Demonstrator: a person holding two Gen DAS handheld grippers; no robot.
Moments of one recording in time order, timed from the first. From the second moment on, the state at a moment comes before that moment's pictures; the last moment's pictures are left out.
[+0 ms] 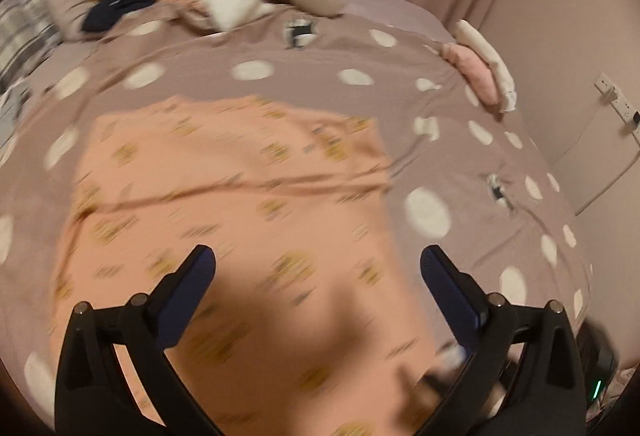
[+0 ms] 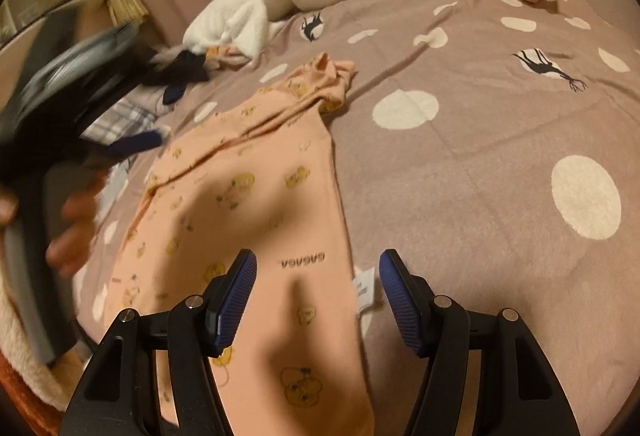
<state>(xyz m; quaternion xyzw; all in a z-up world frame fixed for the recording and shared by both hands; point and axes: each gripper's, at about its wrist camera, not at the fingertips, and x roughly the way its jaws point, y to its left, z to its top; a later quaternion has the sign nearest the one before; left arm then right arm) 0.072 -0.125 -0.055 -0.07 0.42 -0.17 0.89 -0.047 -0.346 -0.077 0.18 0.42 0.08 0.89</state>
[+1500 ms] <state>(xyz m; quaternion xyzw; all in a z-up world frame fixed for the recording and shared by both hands) -0.093 0.089 -0.176 -0.28 0.49 -0.15 0.81 -0.108 -0.329 -0.093 0.20 0.49 0.10 0.84</state>
